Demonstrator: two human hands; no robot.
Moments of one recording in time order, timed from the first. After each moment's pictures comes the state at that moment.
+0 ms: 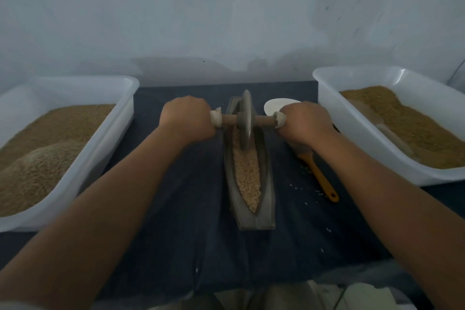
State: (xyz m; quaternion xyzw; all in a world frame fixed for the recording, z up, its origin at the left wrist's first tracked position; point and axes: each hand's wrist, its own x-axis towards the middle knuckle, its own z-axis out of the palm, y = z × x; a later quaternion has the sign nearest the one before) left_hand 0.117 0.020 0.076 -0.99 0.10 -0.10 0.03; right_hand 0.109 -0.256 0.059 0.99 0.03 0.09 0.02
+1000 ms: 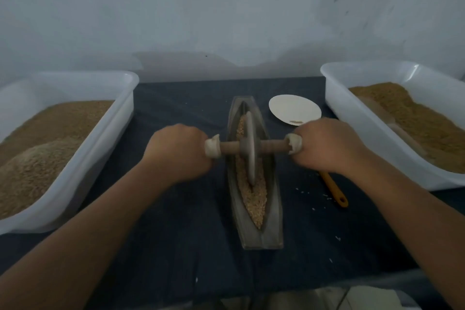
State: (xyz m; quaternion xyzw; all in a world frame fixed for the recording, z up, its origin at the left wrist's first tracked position) left_hand 0.060 0.048 0.041 -0.98 0.14 -0.10 -0.01; right_hand 0.049 -0.269 0.062 0.99 0.12 0.06 0.04
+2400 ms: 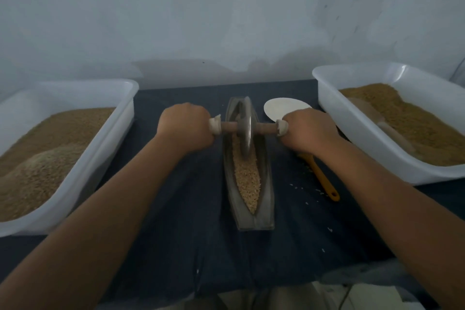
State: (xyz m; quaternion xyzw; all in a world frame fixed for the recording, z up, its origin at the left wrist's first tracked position) left_hand 0.102 0.022 0.073 -0.99 0.12 -0.11 0.04; right_hand 0.086 -0.257 0.063 1.00 0.04 0.05 -0.01
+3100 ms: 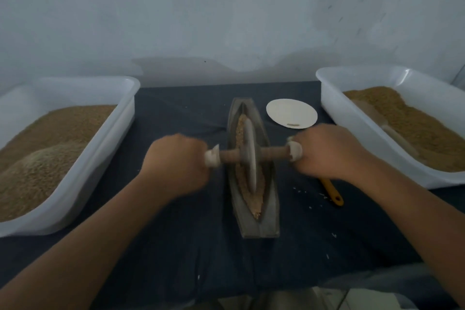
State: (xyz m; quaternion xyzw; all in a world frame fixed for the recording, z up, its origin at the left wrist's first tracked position) left_hand 0.039 0.052 0.037 -0.97 0.16 -0.16 0.02; right_hand 0.033 -0.272 0.065 0.99 0.14 0.09 0.05
